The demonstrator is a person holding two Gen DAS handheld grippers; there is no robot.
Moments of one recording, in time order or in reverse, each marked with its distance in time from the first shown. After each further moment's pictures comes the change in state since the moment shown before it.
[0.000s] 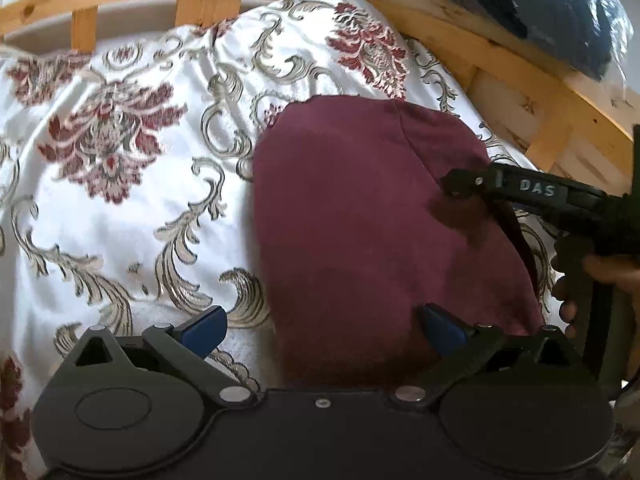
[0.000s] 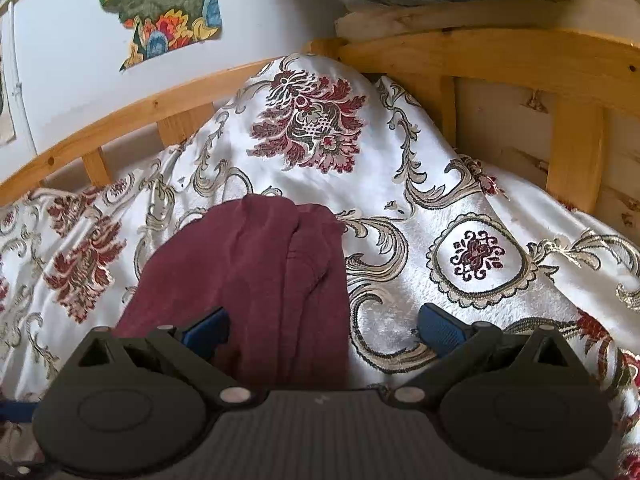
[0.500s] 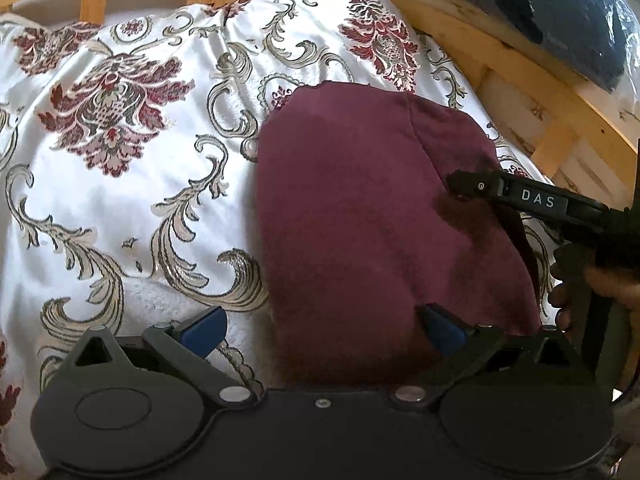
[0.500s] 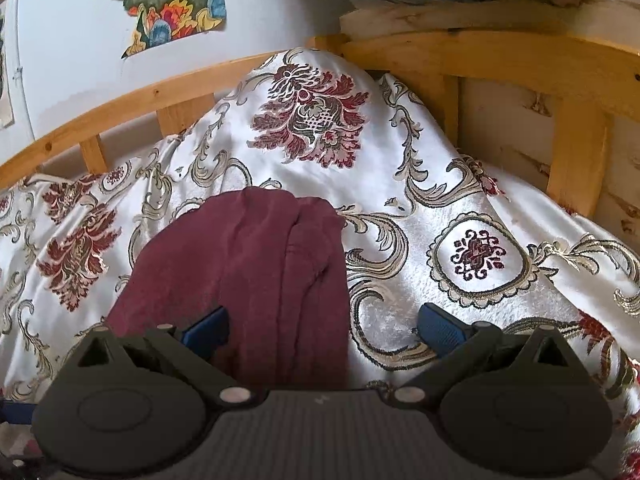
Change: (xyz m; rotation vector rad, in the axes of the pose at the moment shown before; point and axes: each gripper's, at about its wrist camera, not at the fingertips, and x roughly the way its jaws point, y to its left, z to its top) left arm 0.005 0.006 -0.004 -0.059 0.025 -0.021; right arm 0.004 0.008 -0.004 -0.066 0.013 -0.042
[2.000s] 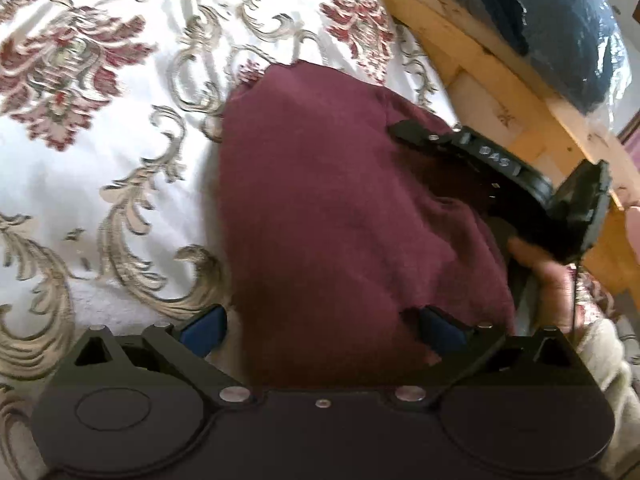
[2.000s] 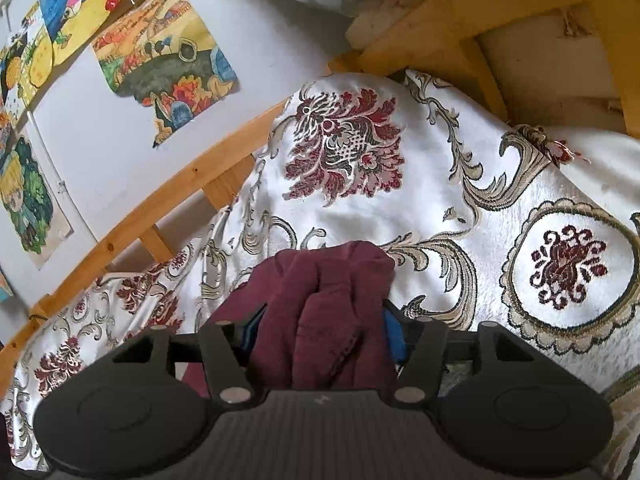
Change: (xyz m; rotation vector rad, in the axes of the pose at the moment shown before) left arm 0.022 0.024 0.017 -0.065 0.086 -0.248; right arm 0.049 -0.037 0.009 0.256 -0.113 0.334
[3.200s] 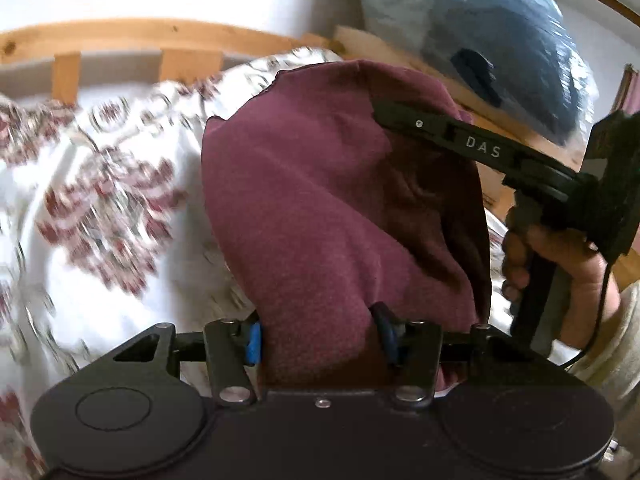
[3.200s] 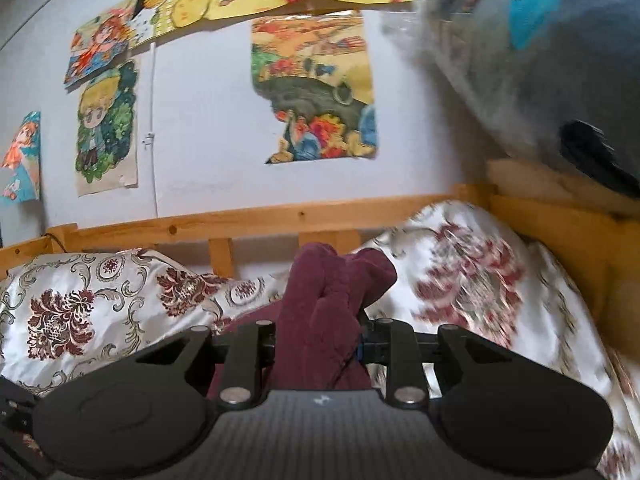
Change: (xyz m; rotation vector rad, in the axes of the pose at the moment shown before) left arm -0.064 0.003 0.039 0.209 -0.213 0.120; right arm -0.004 0.158 0.034 -0.499 -0.177 0.056
